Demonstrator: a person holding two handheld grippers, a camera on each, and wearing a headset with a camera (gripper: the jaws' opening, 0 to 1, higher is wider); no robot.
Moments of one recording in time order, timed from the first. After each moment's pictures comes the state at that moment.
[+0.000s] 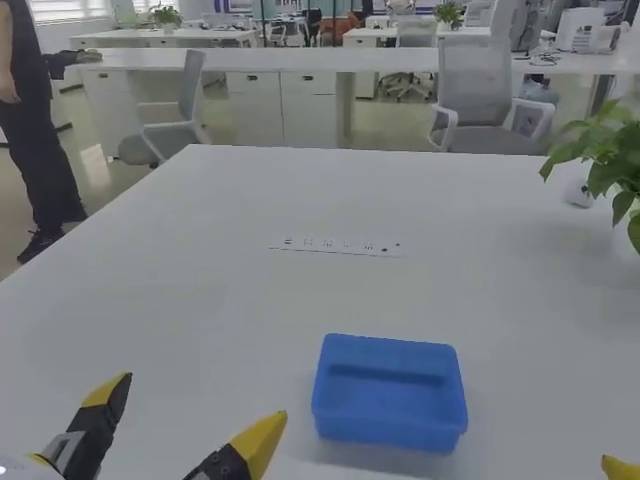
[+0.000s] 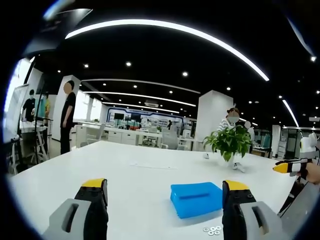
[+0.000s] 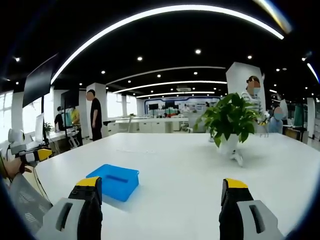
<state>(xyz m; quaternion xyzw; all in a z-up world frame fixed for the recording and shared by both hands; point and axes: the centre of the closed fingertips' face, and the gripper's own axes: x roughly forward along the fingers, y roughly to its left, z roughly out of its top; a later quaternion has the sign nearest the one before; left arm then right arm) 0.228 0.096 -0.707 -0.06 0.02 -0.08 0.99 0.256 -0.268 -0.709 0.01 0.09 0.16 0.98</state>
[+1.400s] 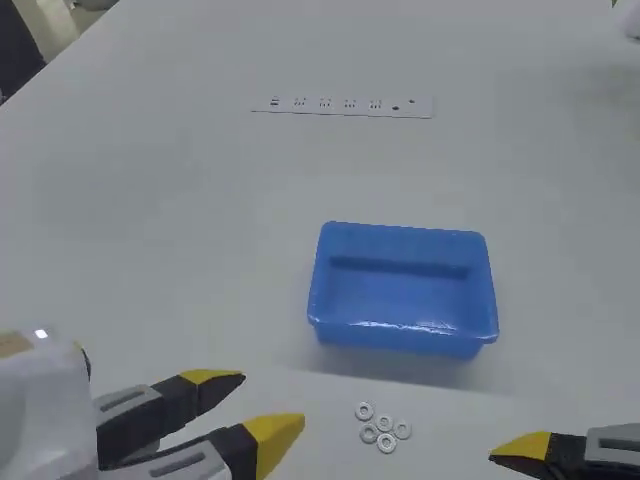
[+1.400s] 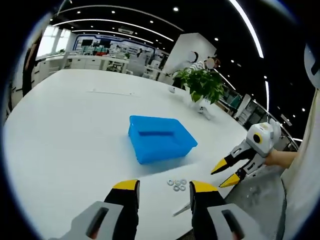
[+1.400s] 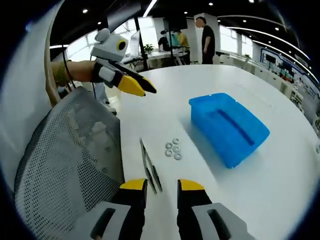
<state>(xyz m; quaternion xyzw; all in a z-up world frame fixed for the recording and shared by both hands) 0.228 0.032 -0.793 -0.11 0.33 -0.28 0.89 0.197 -0.103 -0.840 -0.19 0.34 0.59 0.71</state>
